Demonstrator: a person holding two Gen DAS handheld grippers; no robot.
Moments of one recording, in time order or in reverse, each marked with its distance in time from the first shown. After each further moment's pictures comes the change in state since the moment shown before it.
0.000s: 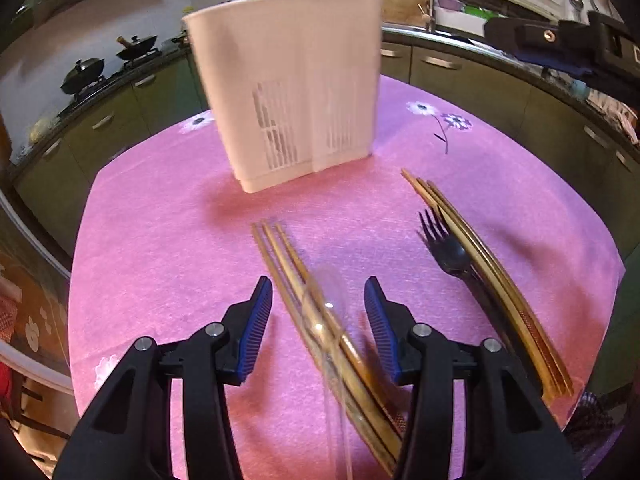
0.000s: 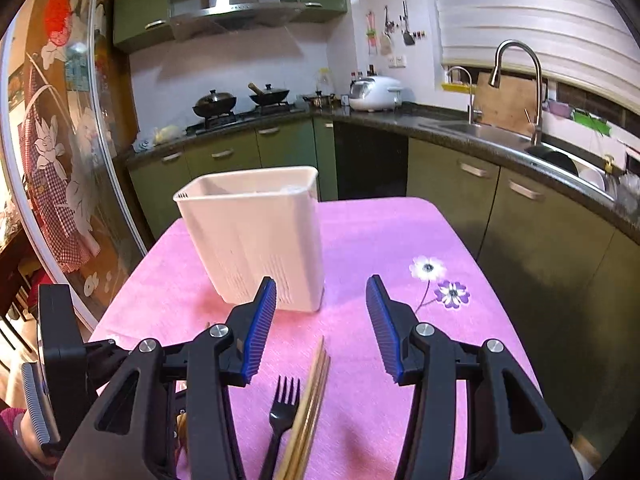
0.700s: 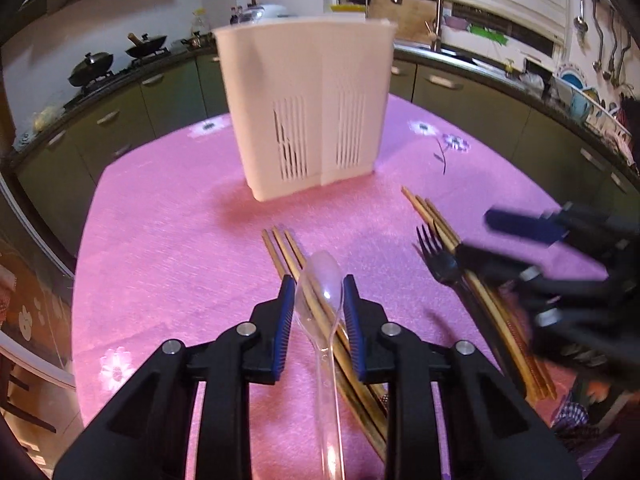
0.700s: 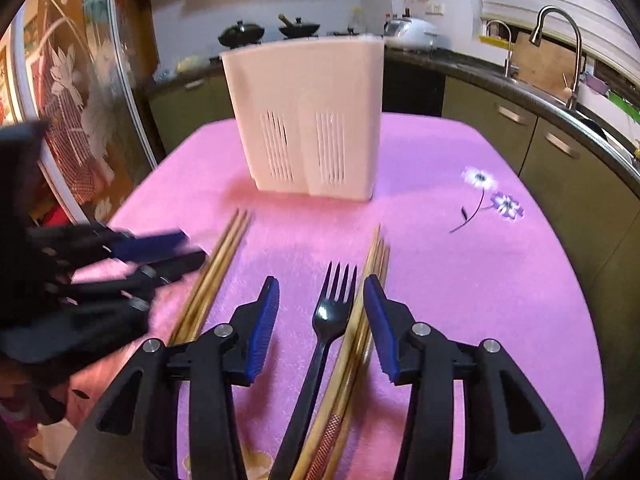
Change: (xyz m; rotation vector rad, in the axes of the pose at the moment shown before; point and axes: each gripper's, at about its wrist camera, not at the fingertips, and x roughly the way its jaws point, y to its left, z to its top) left arm -0.025 0.015 -0.001 -0.069 -0.059 -0.016; right arm 0.032 0.048 -0.073 -0.087 0.235 0.048
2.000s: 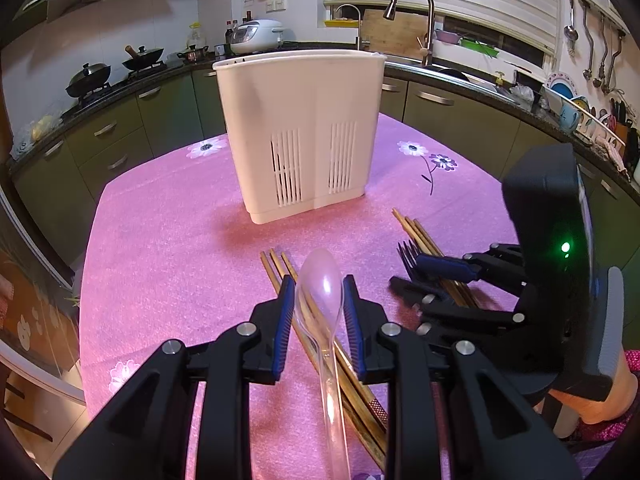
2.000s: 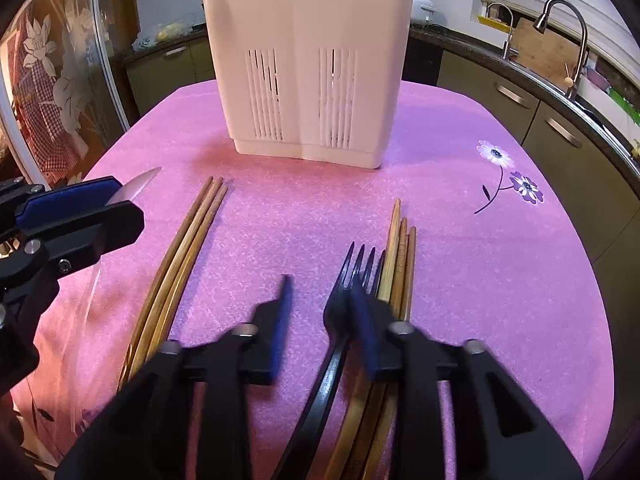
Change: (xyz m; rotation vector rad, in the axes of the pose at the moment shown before) left arm -0.013 -0.001 0.006 0.007 -0.040 -0.032; right arm 0.058 0.011 0.006 -0.010 0.100 -0.077
